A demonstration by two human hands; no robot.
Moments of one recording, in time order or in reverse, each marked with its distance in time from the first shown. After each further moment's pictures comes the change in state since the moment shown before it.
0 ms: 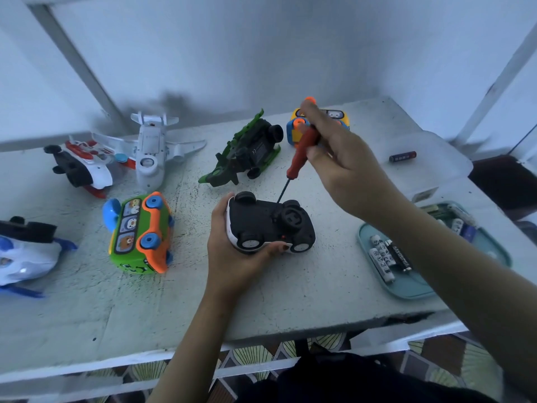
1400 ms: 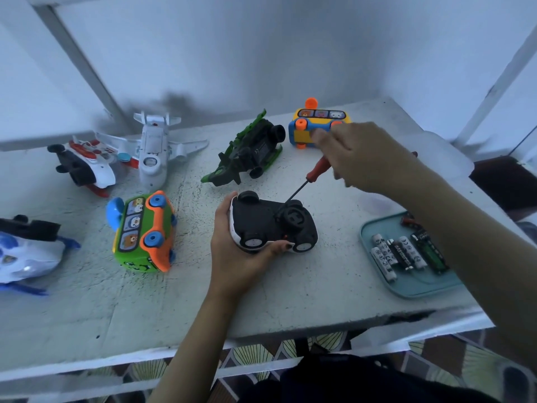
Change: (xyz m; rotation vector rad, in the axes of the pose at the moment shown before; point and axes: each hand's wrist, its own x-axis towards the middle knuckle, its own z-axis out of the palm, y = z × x) left_hand 0.001 -0.001 0.000 0.000 -0.002 0.013; right_hand 0.019 -0.010 -0.028 -0.656 -0.185 0.228
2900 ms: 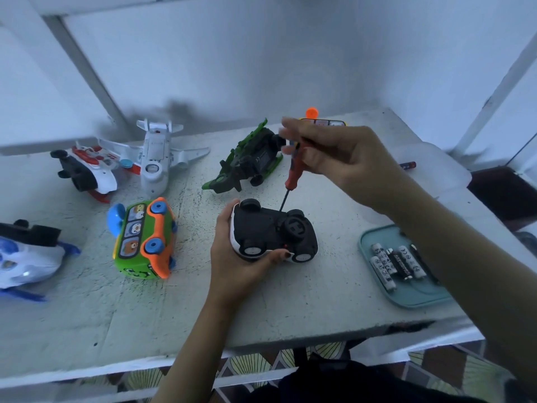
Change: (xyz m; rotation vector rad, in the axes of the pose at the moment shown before) left_hand -0.002 0.000 -0.003 -0.044 -0.014 -0.005; right_hand -0.007 -0.006 0.015 0.836 0.001 -0.331
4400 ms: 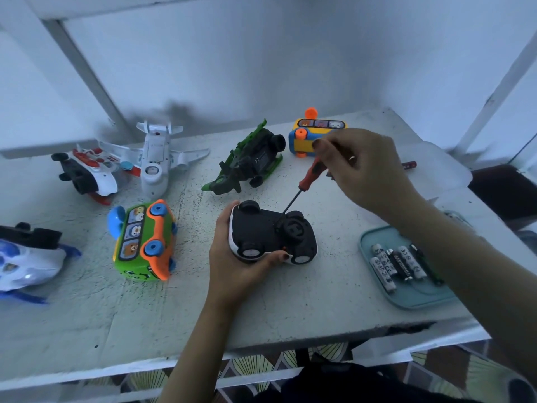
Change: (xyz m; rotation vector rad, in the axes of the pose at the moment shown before) left_hand -0.001 0.001 -0.001 0.013 0.003 0.010; right_hand -0.006 0.011 -0.013 -0.564 0.280 -0.038
